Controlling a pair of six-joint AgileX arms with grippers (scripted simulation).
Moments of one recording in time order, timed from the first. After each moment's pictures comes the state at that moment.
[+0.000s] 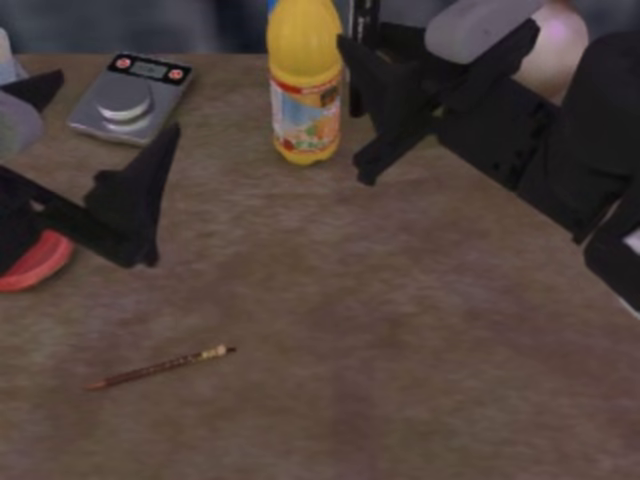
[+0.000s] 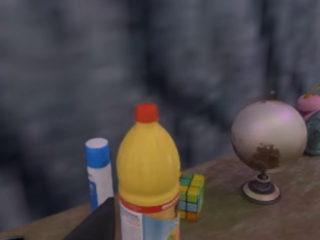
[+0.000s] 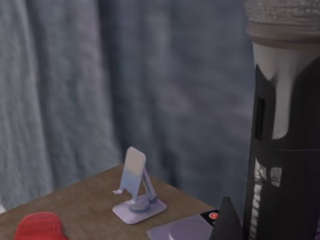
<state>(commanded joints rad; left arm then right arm) -0.34 0.75 0.48 0.23 0.21 0.04 0.63 1.52 0.82 0.76 -0.16 0.04</state>
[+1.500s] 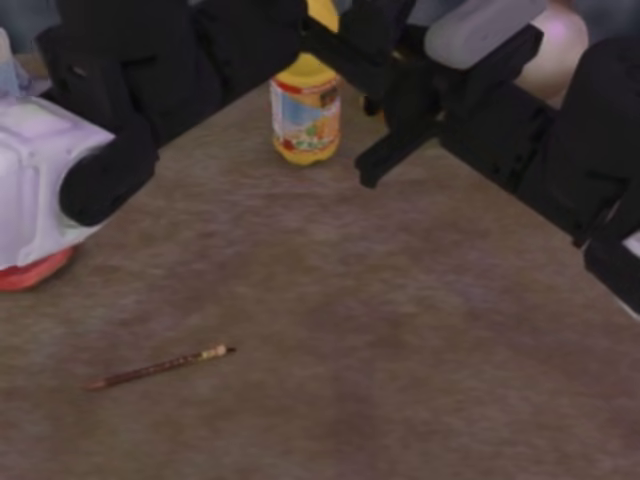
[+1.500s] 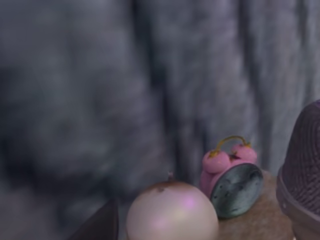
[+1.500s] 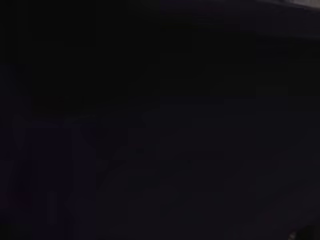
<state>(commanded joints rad) -0.61 1.51 1.01 0.47 0.23 0.05 0.63 1.52 0.82 0.76 -0.16 0.04</state>
